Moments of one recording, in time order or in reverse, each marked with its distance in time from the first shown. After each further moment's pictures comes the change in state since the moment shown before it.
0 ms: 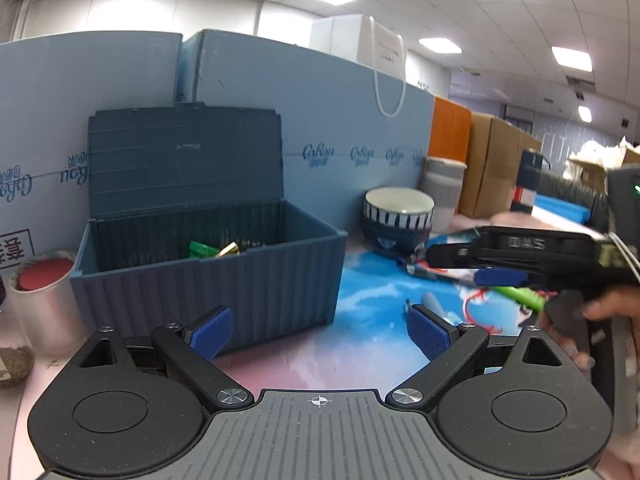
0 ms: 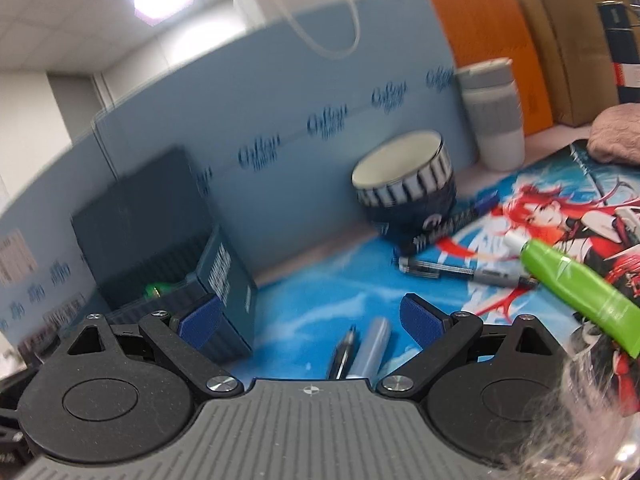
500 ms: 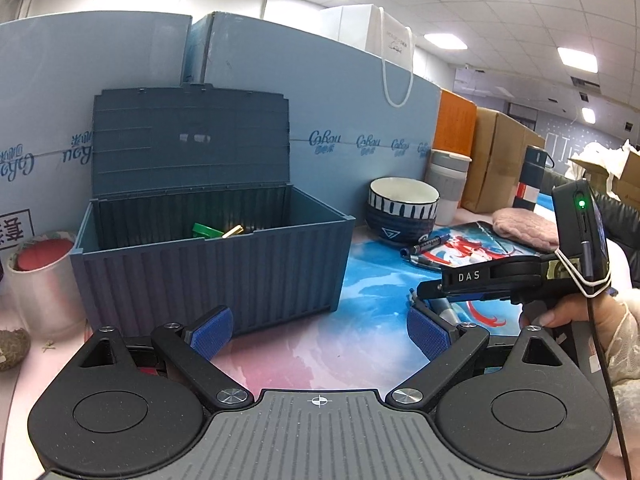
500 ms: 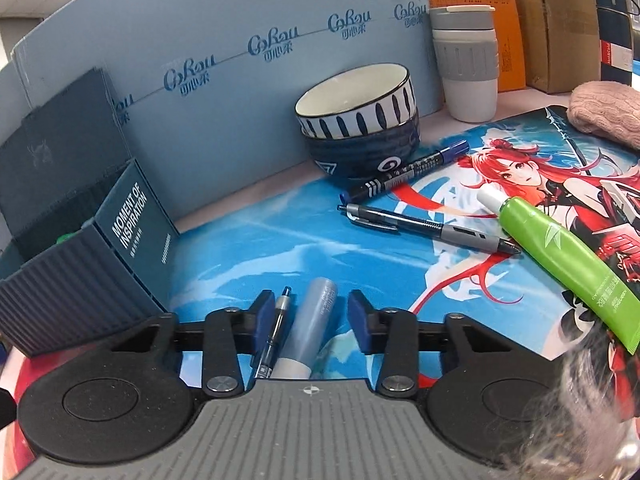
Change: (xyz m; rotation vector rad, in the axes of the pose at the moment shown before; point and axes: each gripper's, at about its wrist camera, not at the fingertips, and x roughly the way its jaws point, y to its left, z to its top) left arm 0.004 0.007 -0.004 -0.031 0.023 -0.004; right arm 0.048 -0.017 -0.008 -0.034 0.149 -0.180
